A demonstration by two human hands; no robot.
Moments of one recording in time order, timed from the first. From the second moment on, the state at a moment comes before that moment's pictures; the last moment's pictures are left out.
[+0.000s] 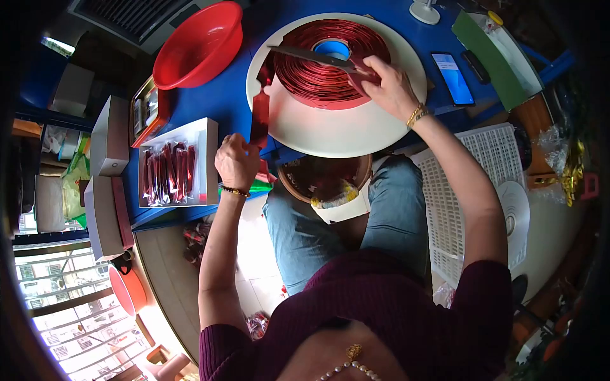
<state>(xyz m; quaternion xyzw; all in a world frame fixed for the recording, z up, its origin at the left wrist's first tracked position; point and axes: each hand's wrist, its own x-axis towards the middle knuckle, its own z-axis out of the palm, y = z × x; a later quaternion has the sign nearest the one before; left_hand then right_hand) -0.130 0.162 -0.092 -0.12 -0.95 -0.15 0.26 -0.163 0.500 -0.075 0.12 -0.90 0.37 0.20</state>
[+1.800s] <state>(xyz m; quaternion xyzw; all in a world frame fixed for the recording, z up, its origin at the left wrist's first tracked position) -0.102 0.142 -0.103 0.06 -0.55 -0.79 -0.28 -0.070 0.416 -0.087 0.18 -0.76 0.45 -0.42</state>
